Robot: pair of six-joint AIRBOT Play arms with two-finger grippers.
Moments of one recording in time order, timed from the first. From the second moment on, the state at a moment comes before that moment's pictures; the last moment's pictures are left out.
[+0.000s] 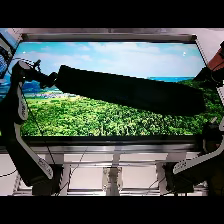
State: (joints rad) left arm 0.28 -2.10 2.02 1.14 -1.30 -1.53; right arm -0.55 -1.79 1.95 -1.16 1.60 1.41
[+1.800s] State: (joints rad) left arm -0.48 -1.88 2.02 1.25 -1.37 -1.44; right arm -0.29 -1.79 1.95 -1.13 1.74 1.42
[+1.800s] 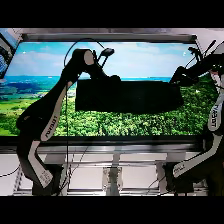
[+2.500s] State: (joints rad) left arm -0.34 -1.88 2.02 0.96 -1.59 -1.45; right arm -0.28 -1.79 1.95 -1.13 1.76 1.43
